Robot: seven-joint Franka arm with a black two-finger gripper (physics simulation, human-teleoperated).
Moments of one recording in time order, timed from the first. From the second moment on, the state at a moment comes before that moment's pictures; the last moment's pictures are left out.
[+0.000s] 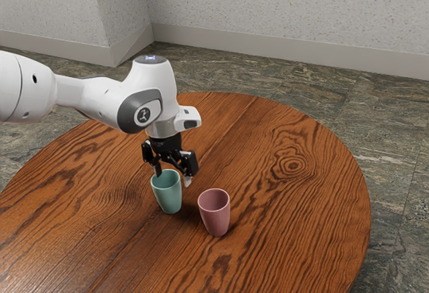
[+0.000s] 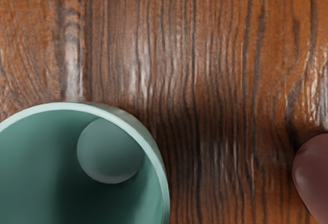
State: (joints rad) arm 0.07 0.19 -0.20 -2.03 0.03 2.18 -0.15
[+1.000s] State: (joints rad) arm 0.07 0.24 -0.20 -2.03 0.03 2.22 -0.14
